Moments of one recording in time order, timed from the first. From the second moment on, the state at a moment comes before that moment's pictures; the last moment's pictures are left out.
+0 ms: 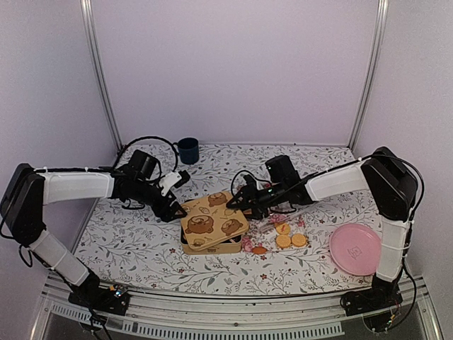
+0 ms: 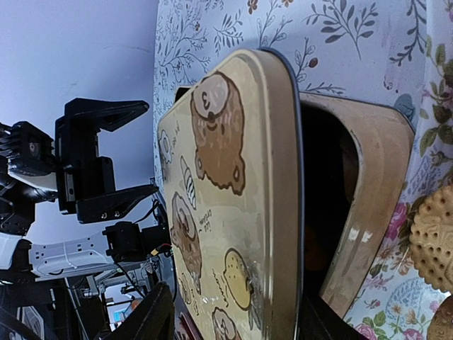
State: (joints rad) left arm -0.49 1.53 0.88 -0.30 0.31 0.35; right arm 0.71 1.99 1.16 0.17 -0.73 0.98
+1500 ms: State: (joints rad) left arm -0.43 1.39 0.88 -0.39 0.40 0.32; right arm 0.83 1.97 1.44 -0.56 -0.29 0.60
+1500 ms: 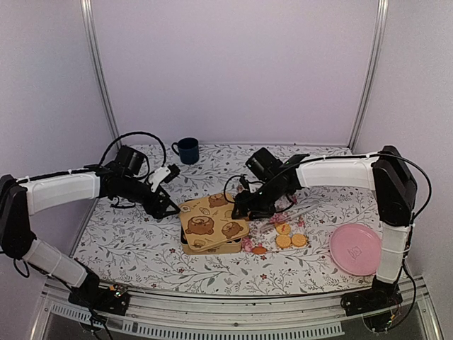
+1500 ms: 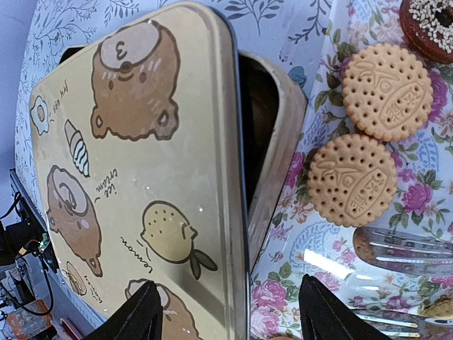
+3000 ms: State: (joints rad) left arm -0.44 1.67 0.98 -0.27 0.43 0.22; right arm 1.02 2.01 1.53 -0.70 -0.13 0.69
